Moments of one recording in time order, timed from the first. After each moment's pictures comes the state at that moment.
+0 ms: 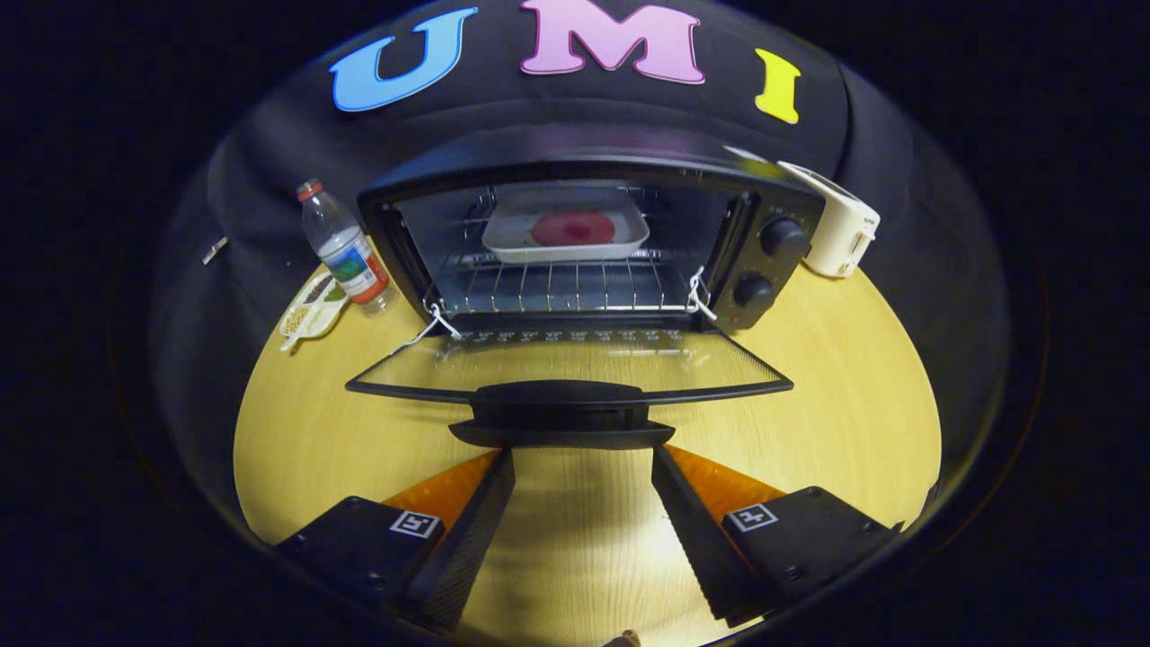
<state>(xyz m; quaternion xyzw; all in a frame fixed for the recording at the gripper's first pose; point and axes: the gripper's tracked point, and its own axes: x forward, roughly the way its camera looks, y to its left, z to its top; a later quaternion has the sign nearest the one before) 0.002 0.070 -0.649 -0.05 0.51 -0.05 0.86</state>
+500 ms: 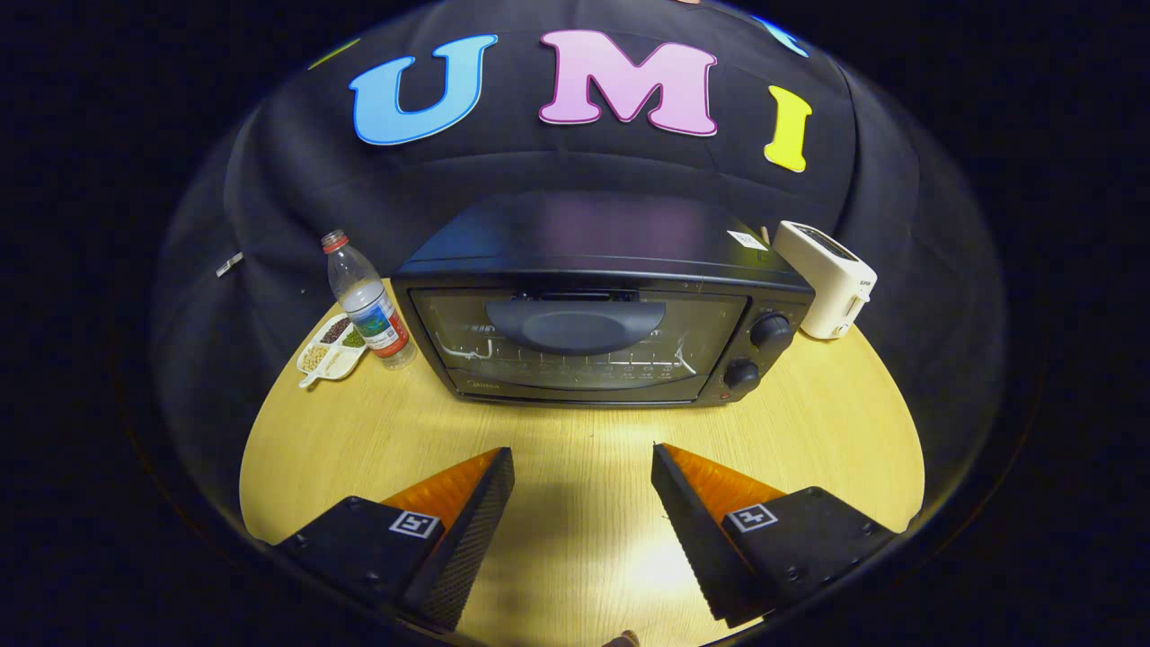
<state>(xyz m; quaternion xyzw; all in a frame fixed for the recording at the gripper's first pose) 0.016 0.075 -0.617 -0.06 0.46 -0.03 0.88</state>
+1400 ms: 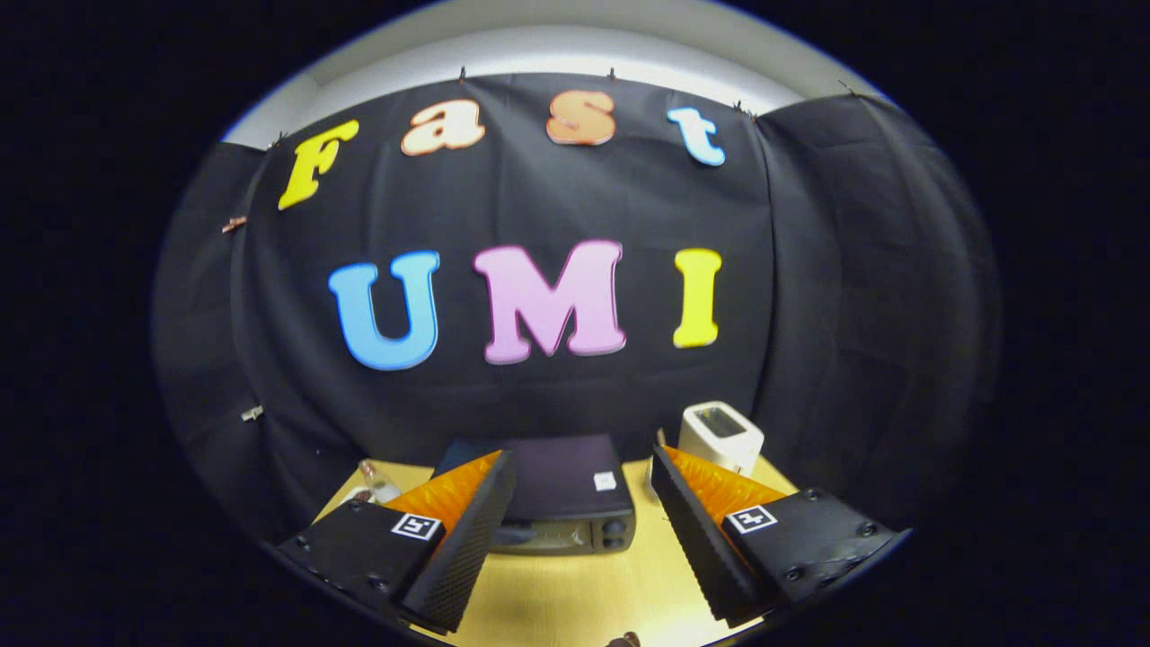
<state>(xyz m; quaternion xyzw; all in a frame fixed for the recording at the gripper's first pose) 0.094 0.007 -0.266 -0.02 0.16 -0.07 0.98</state>
